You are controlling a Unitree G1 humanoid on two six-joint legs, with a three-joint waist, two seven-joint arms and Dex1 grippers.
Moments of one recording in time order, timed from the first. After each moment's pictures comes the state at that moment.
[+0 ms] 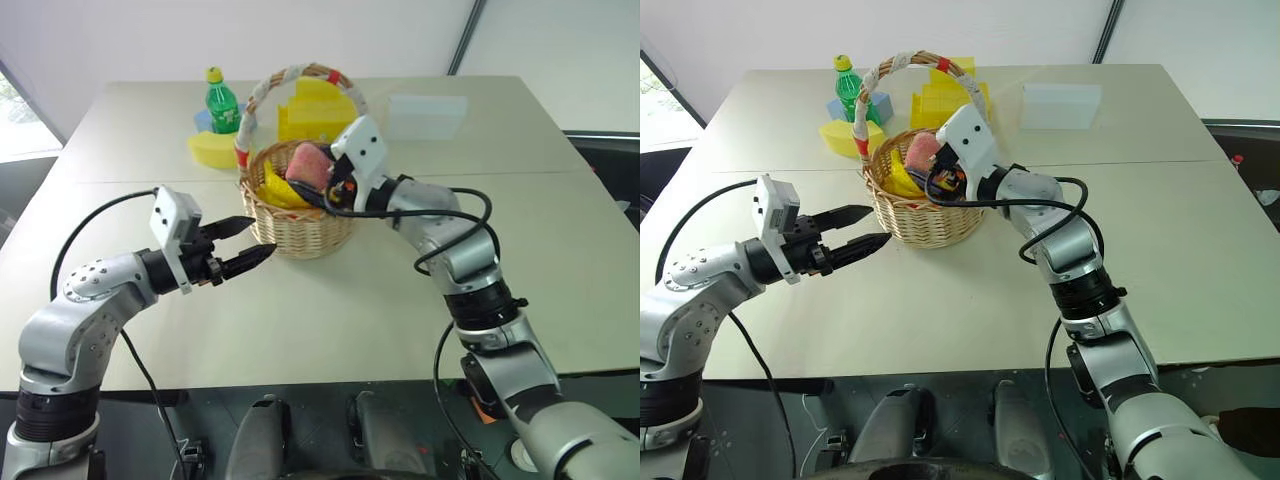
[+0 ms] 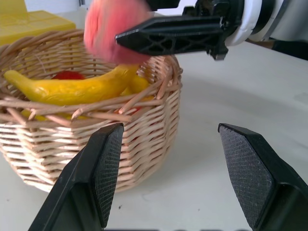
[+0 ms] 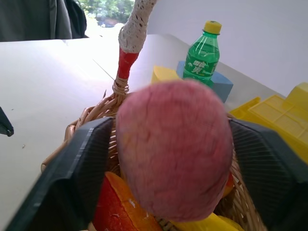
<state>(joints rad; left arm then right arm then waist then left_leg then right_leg) -0.24 0.65 0.21 -0.47 -0.69 0.72 -0.76 -0.81 -0.29 0.22 -0.02 0.23 0.51 0.53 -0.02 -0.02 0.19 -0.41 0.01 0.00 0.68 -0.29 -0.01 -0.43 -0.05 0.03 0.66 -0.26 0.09</state>
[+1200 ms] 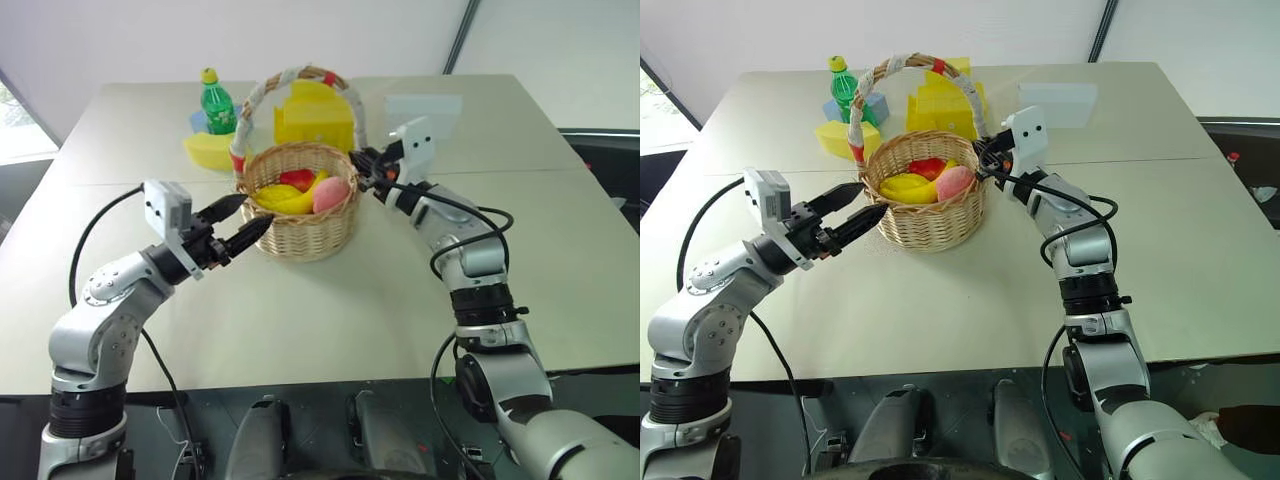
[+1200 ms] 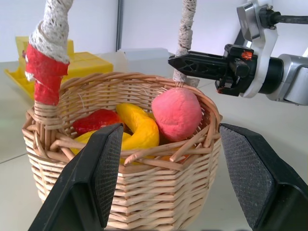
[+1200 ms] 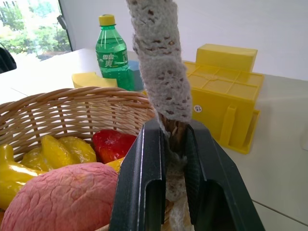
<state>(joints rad) -0.25 0.50 0.21 -0.40 -0.68 0.57 -0.62 -0.75 -0.23 -0.02 0.19 0.26 0.38 0.43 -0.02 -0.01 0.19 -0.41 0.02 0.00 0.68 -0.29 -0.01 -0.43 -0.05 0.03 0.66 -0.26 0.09</state>
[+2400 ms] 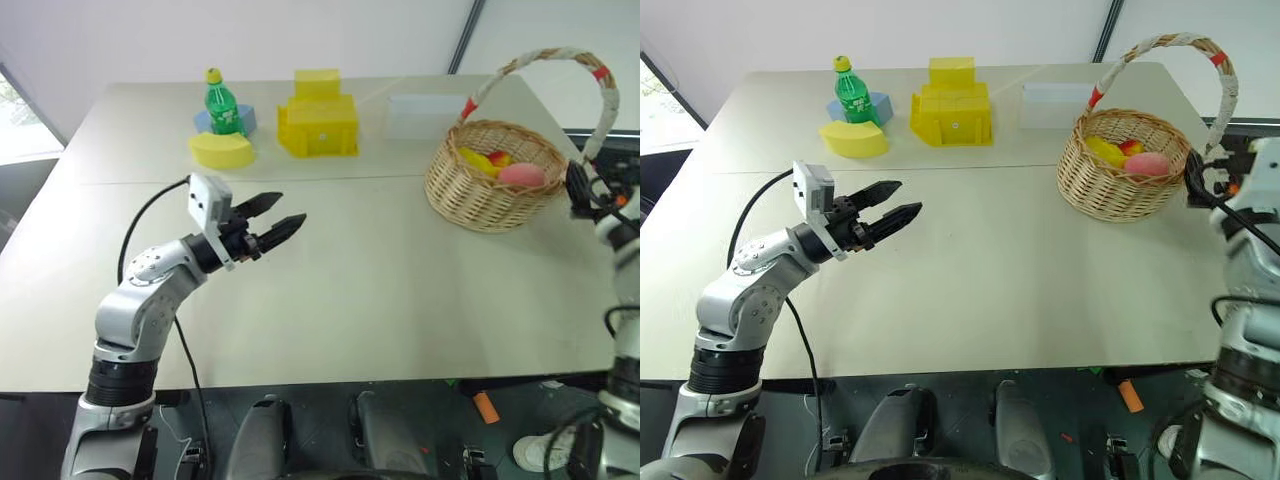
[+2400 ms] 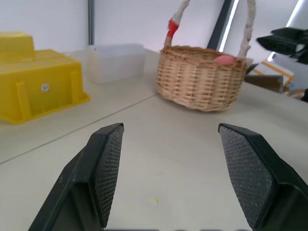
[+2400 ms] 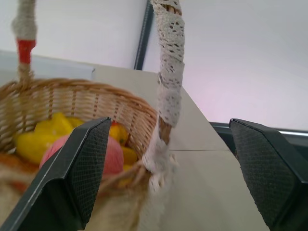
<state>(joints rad) -0.36 0.48 0.08 -0.23 -0.59 0.50 -0.68 -0.18 -0.70 -0.53 -0.17 0.31 0.41 0.35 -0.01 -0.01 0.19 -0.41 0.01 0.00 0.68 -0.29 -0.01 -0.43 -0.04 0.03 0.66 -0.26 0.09</state>
